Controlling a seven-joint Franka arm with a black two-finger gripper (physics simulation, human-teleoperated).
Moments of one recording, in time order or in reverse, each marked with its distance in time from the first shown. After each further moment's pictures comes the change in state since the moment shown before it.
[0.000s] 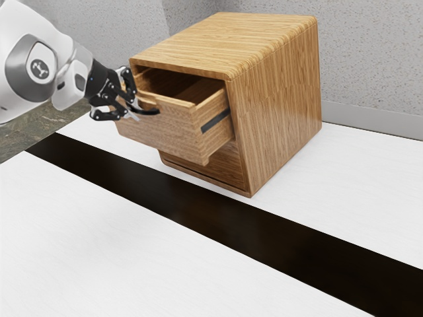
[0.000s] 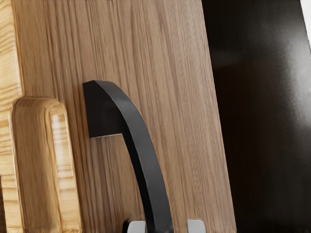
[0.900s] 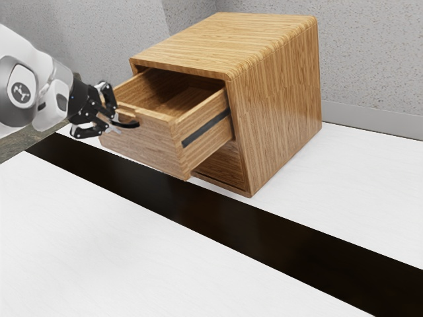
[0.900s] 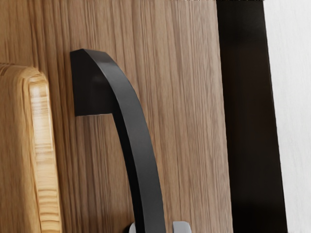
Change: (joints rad) arm 0.034 -0.195 0.018 -0.244 -0.024 0.082 -0.014
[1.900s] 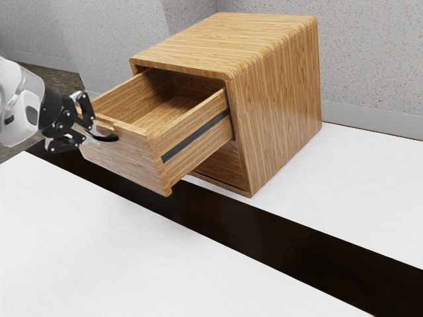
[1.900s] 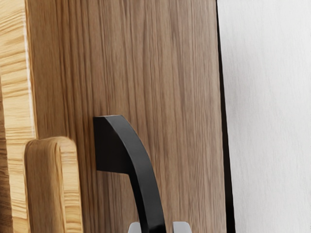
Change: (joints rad) arm -0.036 -0.209 0.067 -0.164 -0.024 -0.042 -0.001
